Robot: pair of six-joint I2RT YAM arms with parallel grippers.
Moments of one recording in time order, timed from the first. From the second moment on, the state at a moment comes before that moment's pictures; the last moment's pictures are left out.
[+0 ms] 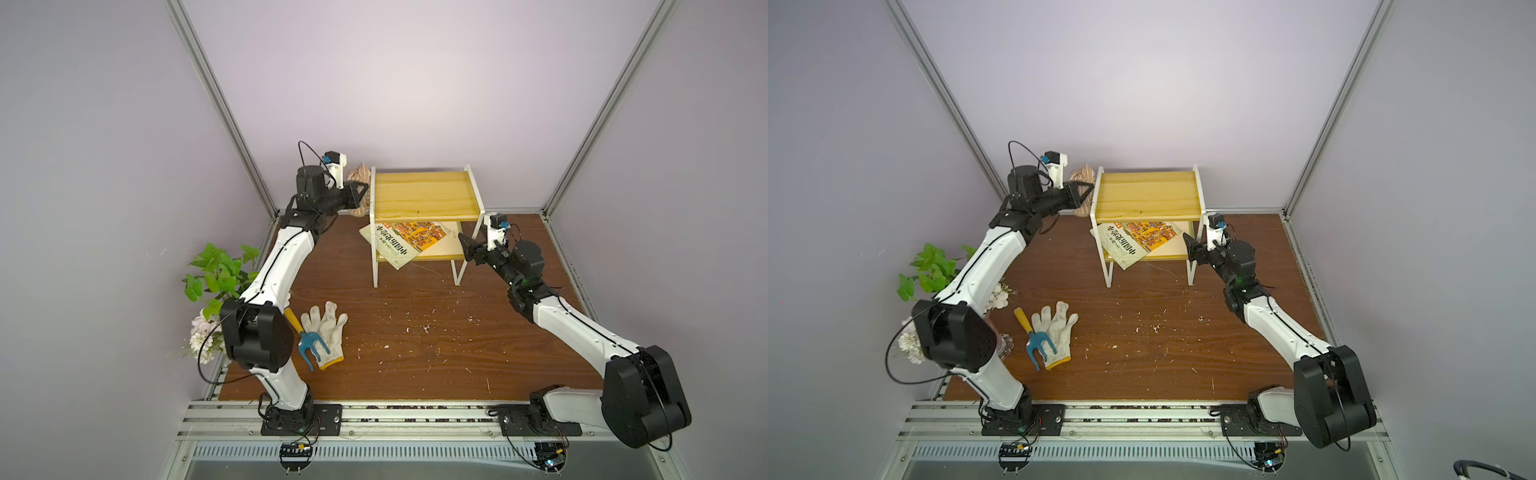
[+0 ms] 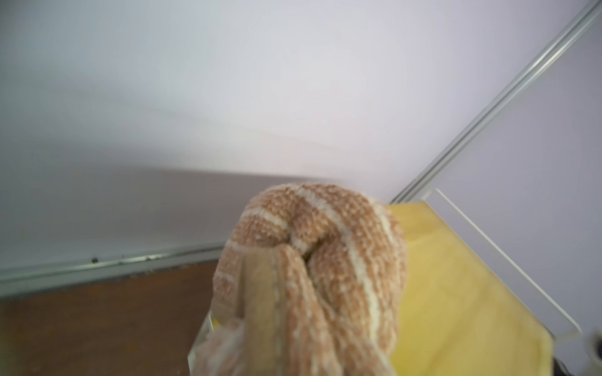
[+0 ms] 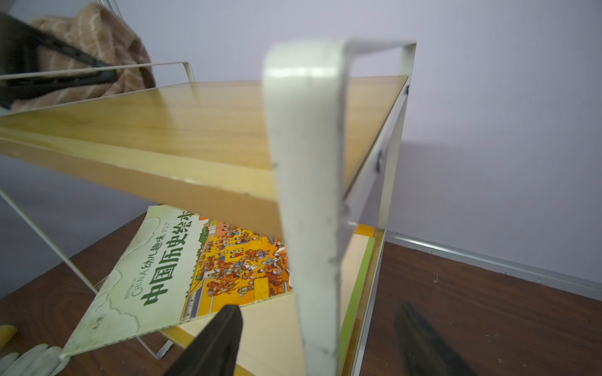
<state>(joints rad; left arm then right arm) -0.14 1.86 1.88 -0.25 0.44 -0.28 0.29 1.32 0.80 0.47 -0.15 0.08</state>
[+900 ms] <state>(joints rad) -0.19 1.55 1.57 -0.22 0.56 0.10 0.29 1.31 0.81 0.47 -0.19 0.12</state>
